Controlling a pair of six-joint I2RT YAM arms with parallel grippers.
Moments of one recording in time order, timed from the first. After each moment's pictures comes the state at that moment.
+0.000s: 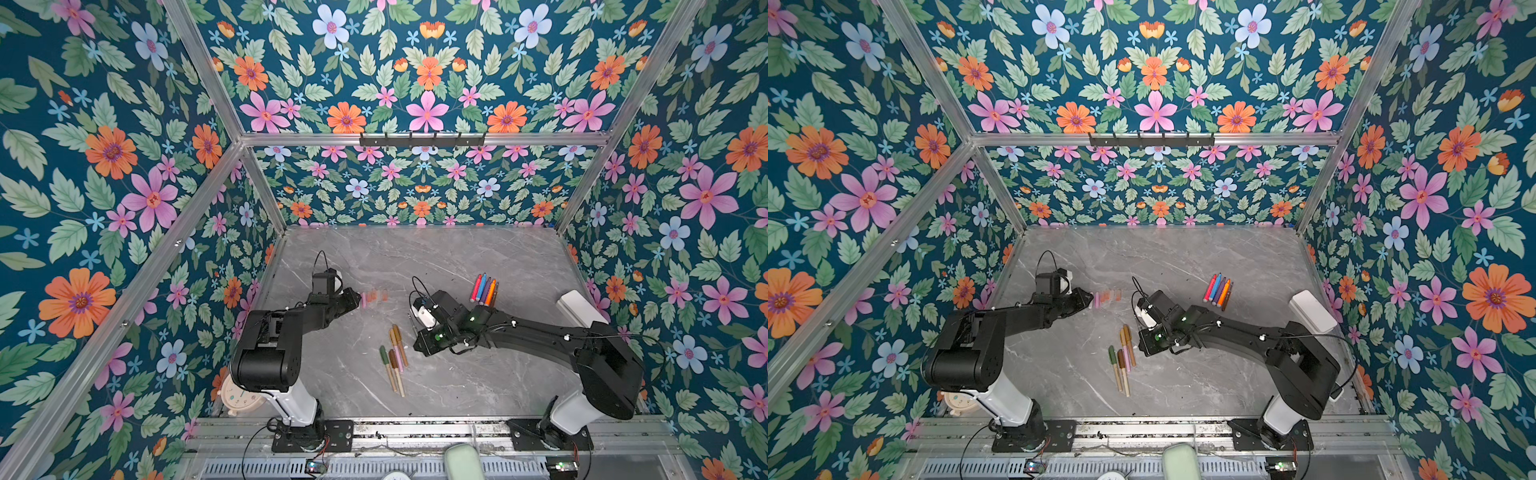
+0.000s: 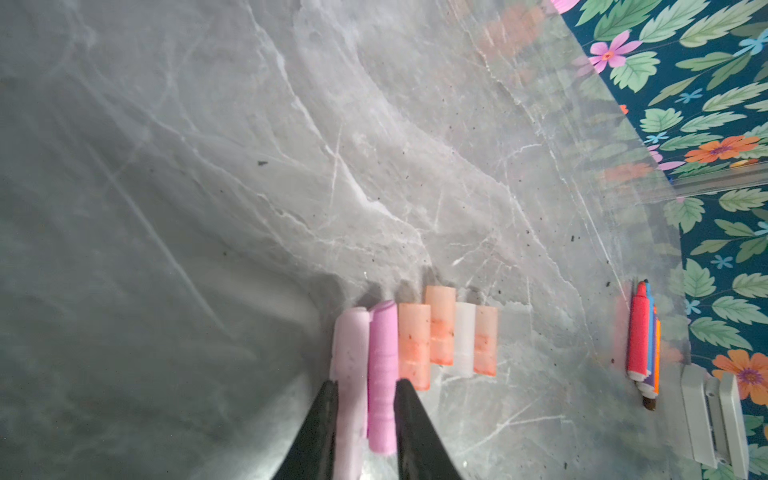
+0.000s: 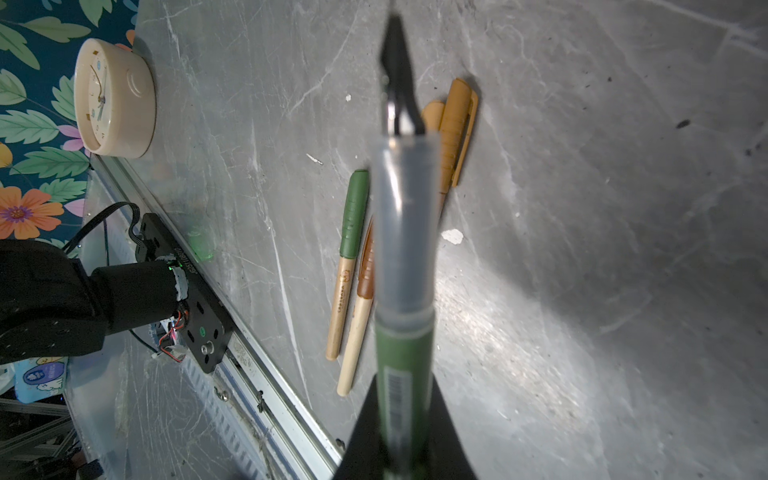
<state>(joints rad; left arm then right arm) -0.09 1.66 0.71 0.17 0.35 -0.52 0.90 1.60 1.03 -0.43 -0.30 0.50</state>
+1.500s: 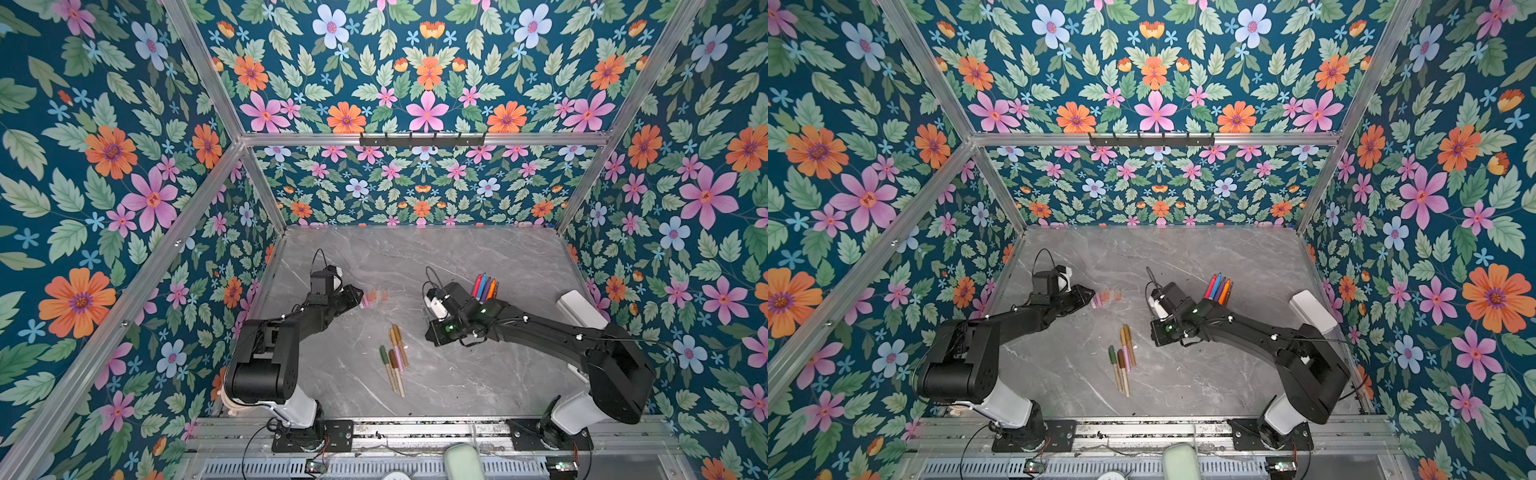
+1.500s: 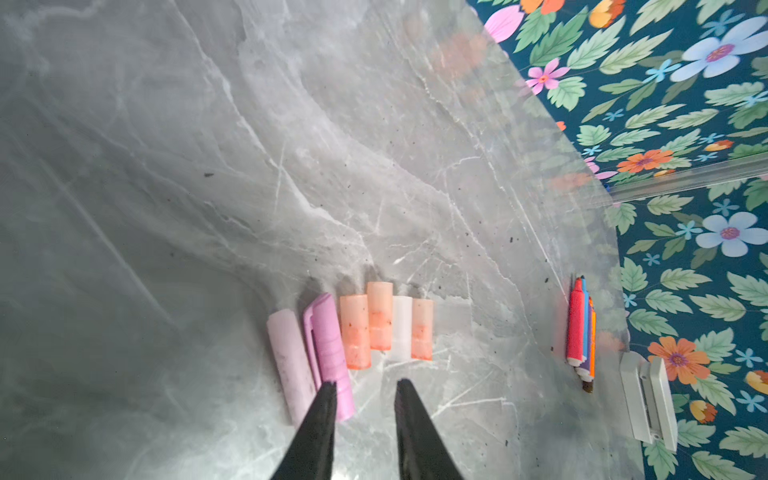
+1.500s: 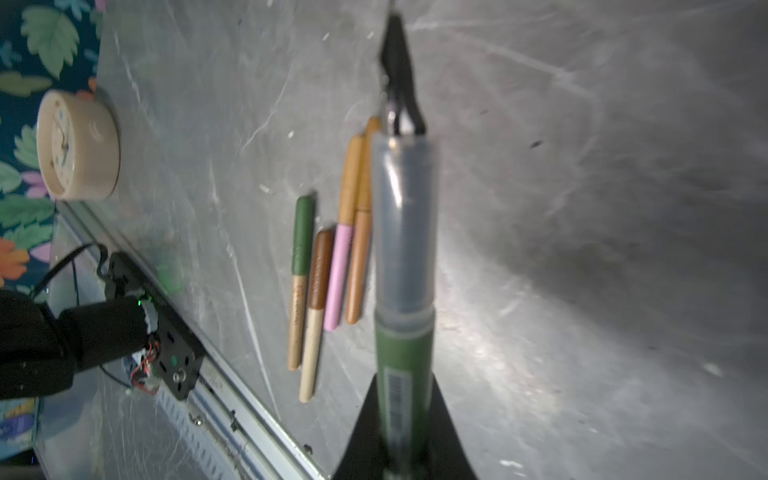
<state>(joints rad) -0.11 1.55 0.67 0.20 0.40 -0.58 0.72 1.51 1.01 -0.51 -0.26 0.47</state>
